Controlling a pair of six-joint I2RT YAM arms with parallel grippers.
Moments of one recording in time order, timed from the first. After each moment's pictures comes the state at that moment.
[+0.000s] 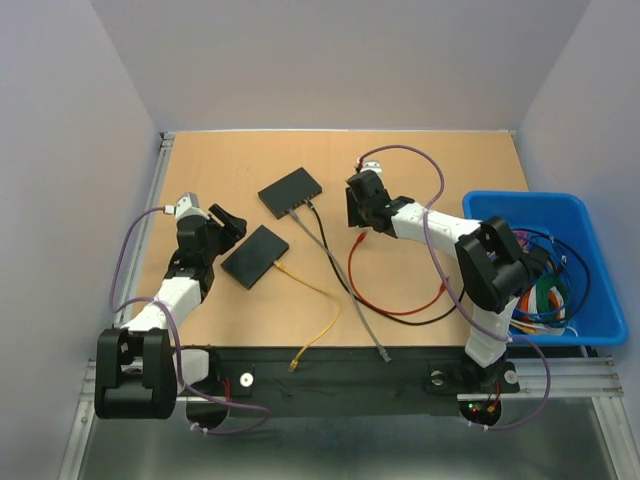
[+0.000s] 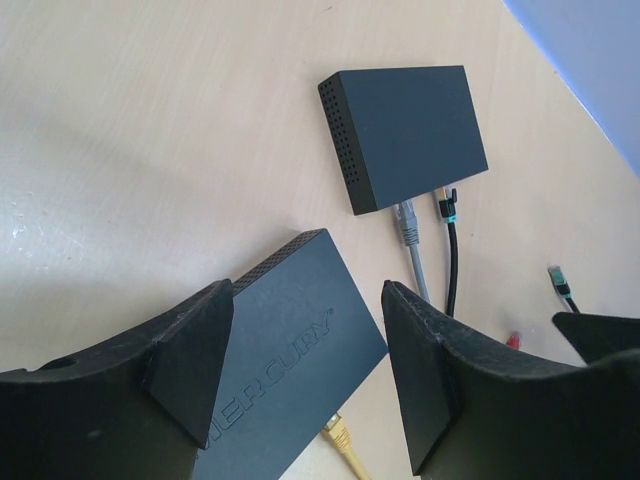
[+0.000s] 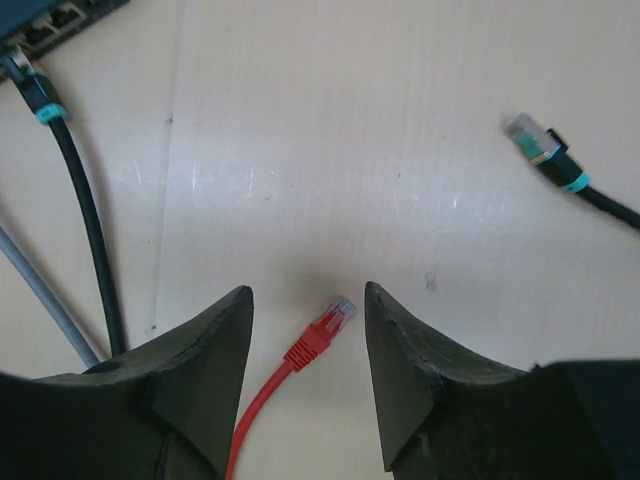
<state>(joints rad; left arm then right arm) -0.03 1.15 0.46 0.27 0.06 -0.70 0.61 1.86 1.29 -0.18 0.37 0.35</state>
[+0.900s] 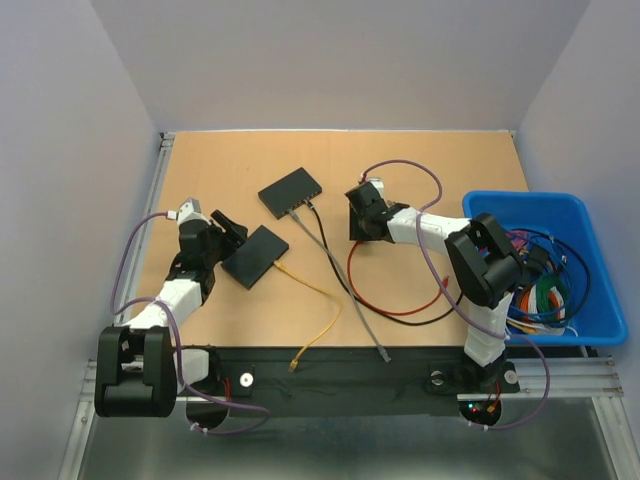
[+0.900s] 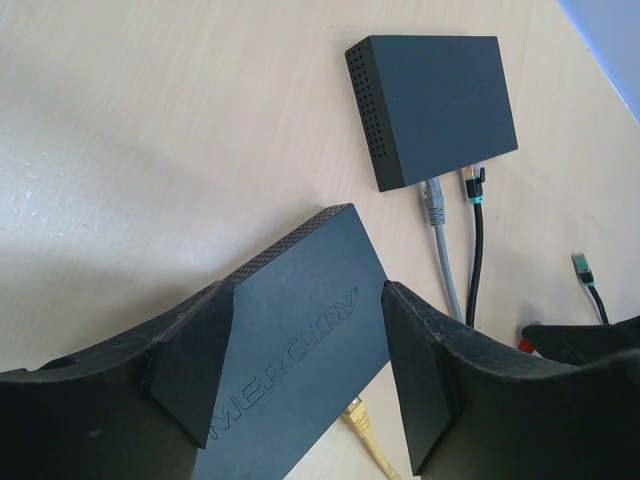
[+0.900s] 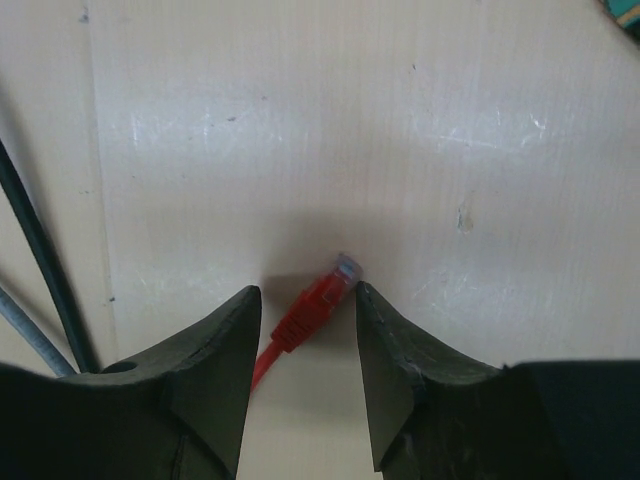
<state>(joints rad) -0.03 1.15 0.42 0.25 0.06 -0.70 0.62 1.93 1.26 -0.24 0.31 0.50</state>
